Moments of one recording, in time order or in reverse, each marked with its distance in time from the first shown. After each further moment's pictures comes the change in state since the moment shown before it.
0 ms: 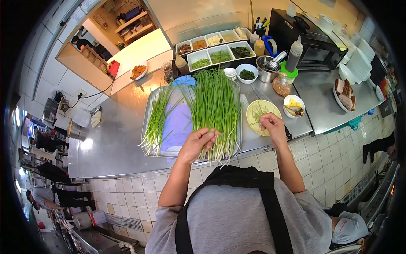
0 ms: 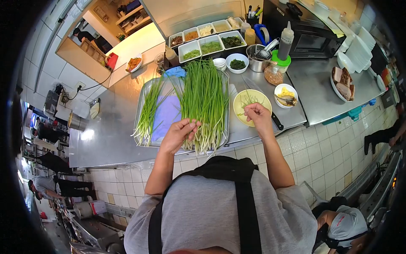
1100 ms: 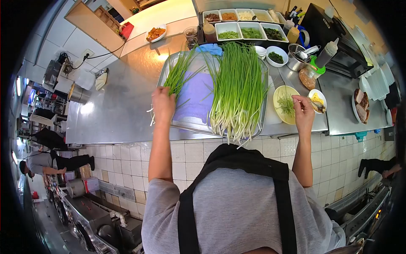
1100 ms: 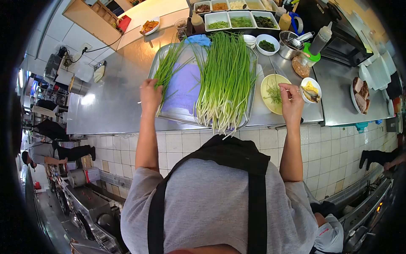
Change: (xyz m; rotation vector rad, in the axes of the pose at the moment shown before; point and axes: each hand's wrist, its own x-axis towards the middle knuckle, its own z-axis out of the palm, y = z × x) left_hand -0.006 -0.031 -0.179 1.296 0.888 0.308; right_hand 0.009 -0.015 0.007 -0.675 0.193 -0.397
